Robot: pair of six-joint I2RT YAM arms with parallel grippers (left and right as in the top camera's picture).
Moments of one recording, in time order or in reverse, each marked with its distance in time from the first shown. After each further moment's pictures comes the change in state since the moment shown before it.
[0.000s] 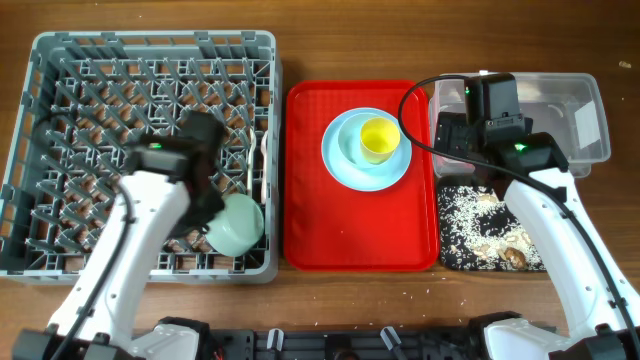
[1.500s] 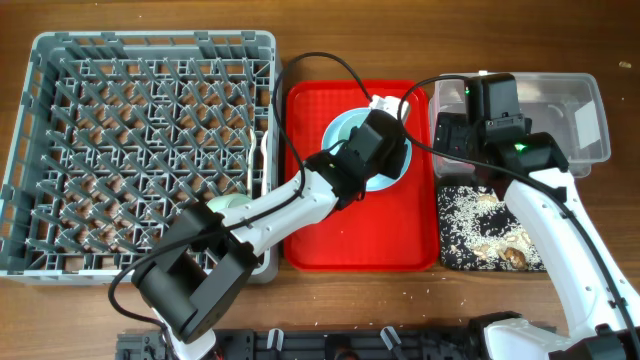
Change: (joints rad) left arm -0.611 0.478 0.052 1.412 0.176 0.435; right arm 0.000 0.000 0.000 -0.001 -0.011 0.000
